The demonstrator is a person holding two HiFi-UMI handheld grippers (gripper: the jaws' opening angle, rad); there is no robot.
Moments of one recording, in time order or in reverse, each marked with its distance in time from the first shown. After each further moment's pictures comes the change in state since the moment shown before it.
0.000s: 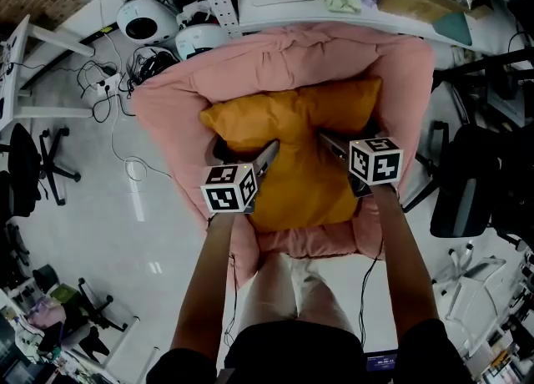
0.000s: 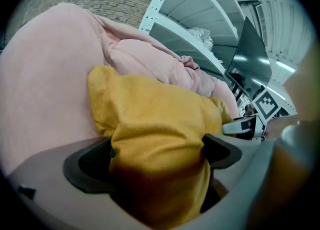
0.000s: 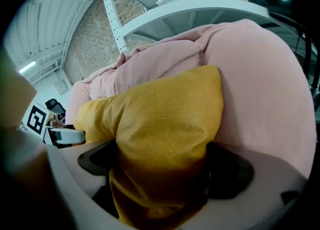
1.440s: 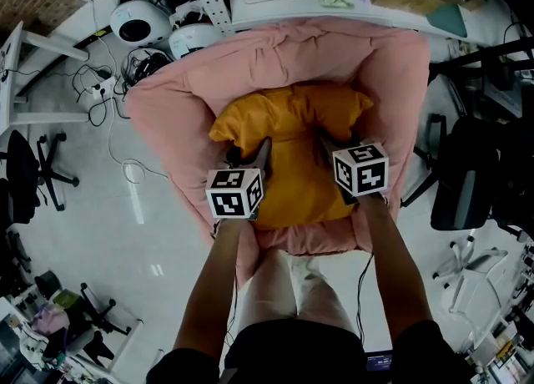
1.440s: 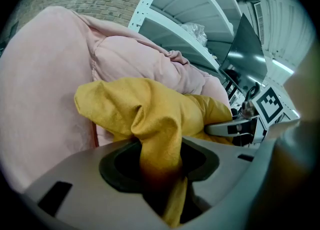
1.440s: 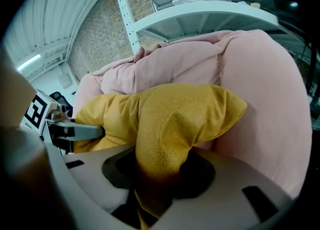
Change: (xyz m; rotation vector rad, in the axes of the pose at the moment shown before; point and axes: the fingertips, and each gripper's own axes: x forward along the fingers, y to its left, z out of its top) left arm -0.006 -0.028 -0.008 0.025 0.057 -0.048; right arm -0.006 0.038 -0.014 -0.067 0.025 0.013
